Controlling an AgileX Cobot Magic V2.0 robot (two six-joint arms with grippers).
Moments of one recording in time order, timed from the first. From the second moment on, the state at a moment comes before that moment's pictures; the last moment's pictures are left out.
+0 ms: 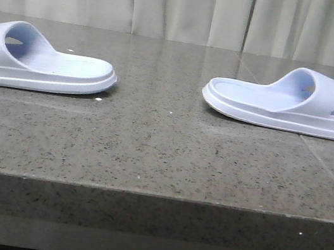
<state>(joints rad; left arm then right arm) 0.30 1.79 -1.24 -0.89 1.00 0.66 0.09 0.58 -0.59 0.04 0.52 -0.01</state>
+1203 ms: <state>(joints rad) 0.20 1.52 -1.04 -1.02 1.12 0.82 -0.24 0.90 -0.84 0.07 0.79 0.02</state>
